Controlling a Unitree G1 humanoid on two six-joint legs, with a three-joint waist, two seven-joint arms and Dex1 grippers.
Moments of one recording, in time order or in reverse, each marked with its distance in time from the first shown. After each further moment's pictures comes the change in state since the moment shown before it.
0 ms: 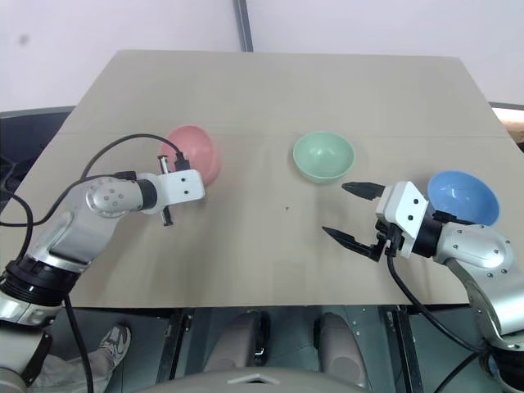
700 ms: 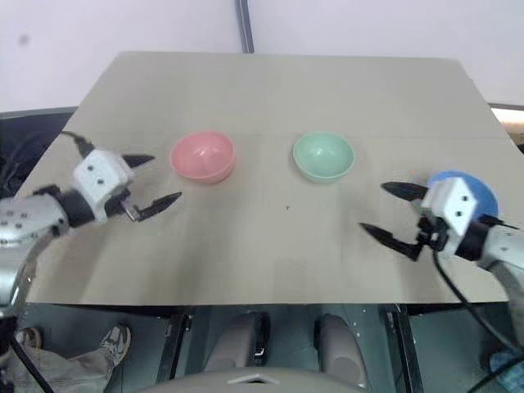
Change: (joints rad) left arm 0.299 0.103 0.486 -0.227 -0.404 0.122 0.110; right arm 0.054 -0.046 -0.152 0.065 0.059 0.005 0.086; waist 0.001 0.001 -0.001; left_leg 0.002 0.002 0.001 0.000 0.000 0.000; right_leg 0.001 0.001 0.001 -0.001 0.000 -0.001
